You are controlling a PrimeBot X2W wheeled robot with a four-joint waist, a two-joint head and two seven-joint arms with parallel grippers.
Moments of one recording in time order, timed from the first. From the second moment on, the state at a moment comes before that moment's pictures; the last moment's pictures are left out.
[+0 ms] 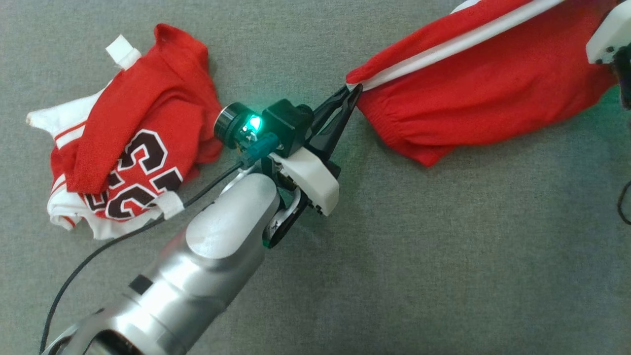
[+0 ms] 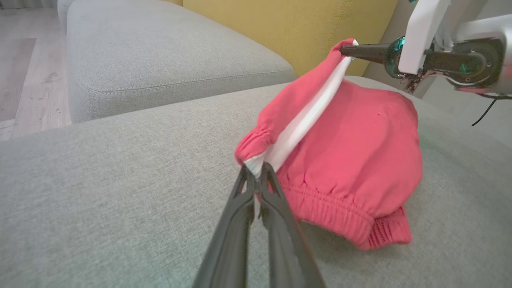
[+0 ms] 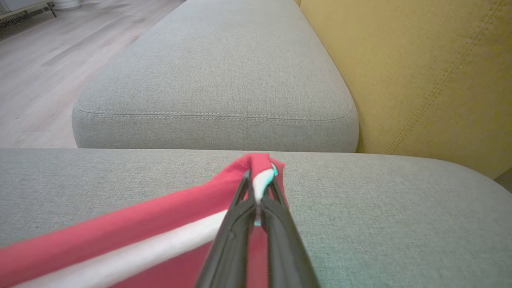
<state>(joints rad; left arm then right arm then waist) -0.82 0.08 -0.89 0.53 -0.55 -0.02 -0.10 -1.12 -0.33 0.09 1.12 0.16 0.13 -0.09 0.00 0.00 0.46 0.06</state>
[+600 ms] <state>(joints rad) -0.82 0.09 -0.81 0.54 -0.58 0.07 -0.22 -1.13 -0.33 0.15 1.10 0.28 0.13 -0.24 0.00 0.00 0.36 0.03</state>
